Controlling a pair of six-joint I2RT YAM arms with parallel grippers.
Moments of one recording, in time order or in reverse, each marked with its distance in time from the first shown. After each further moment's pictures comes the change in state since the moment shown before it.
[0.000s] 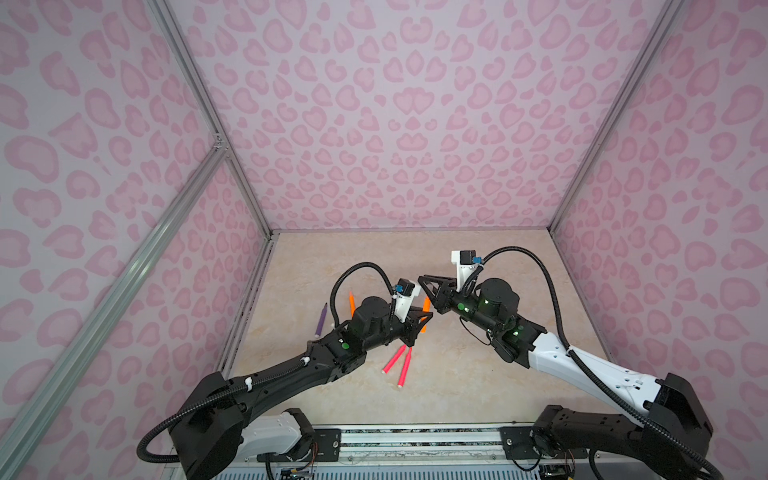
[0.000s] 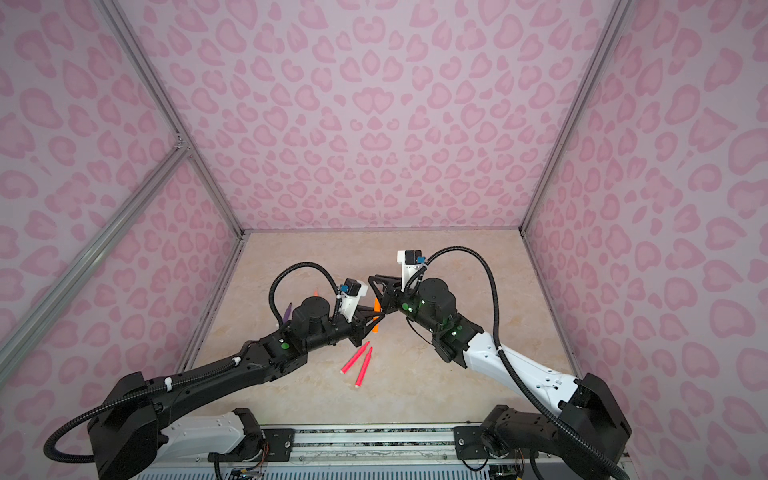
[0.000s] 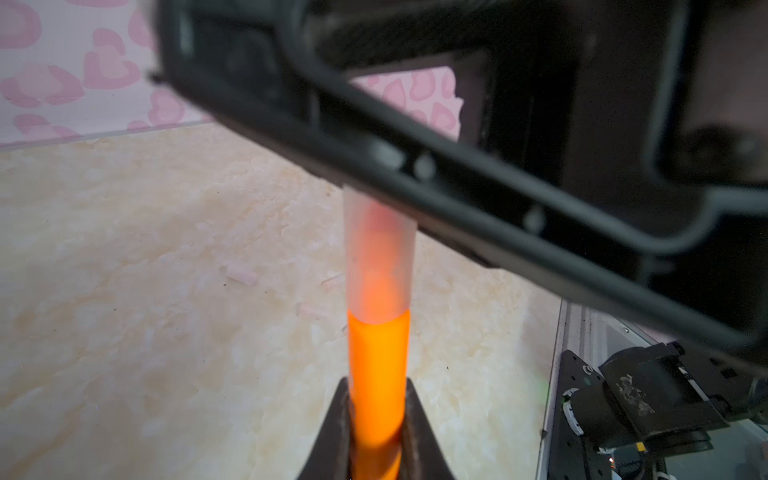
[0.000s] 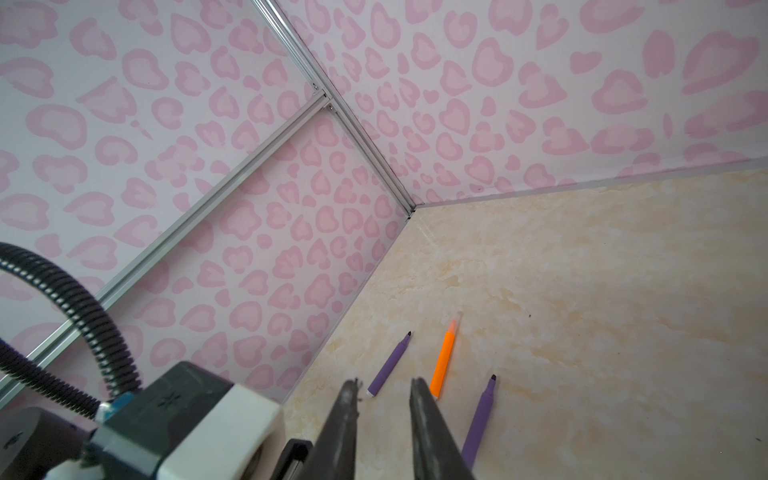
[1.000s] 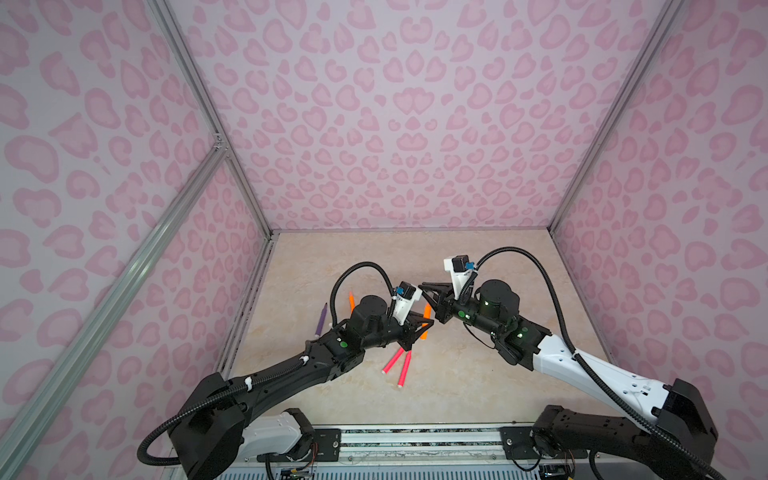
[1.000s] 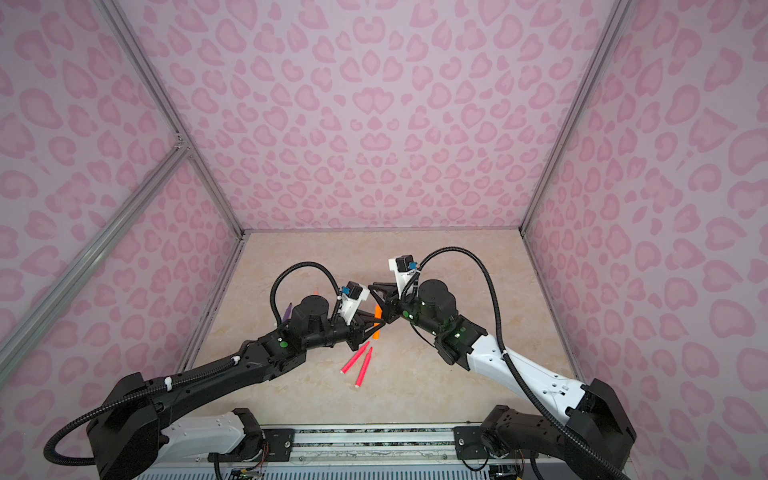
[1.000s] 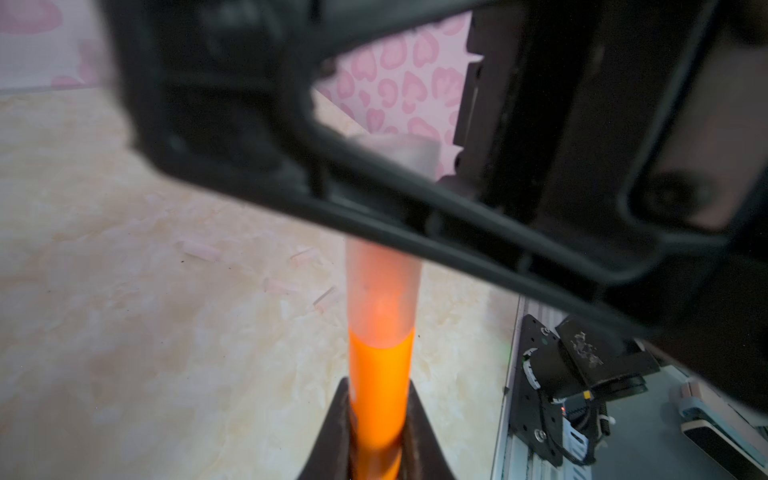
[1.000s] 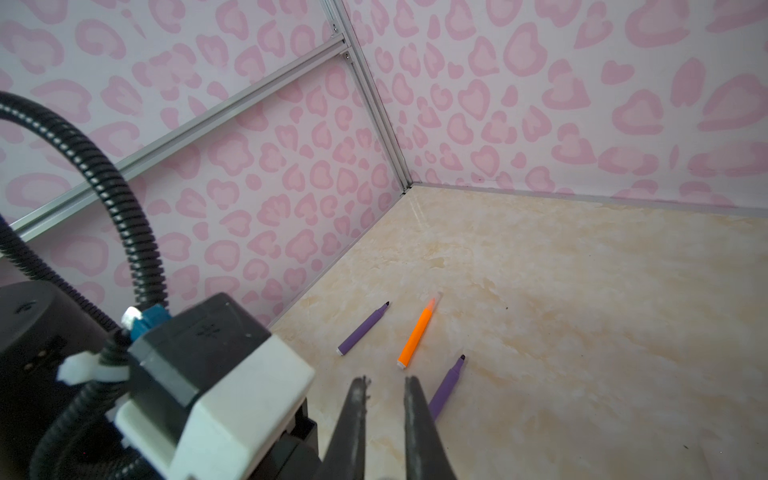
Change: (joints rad) left arm 0.043 -0.004 -0.011 -0.039 0.163 -0.018; right arm 0.014 -0.049 -0.027 -0.090 -0.061 -0.223
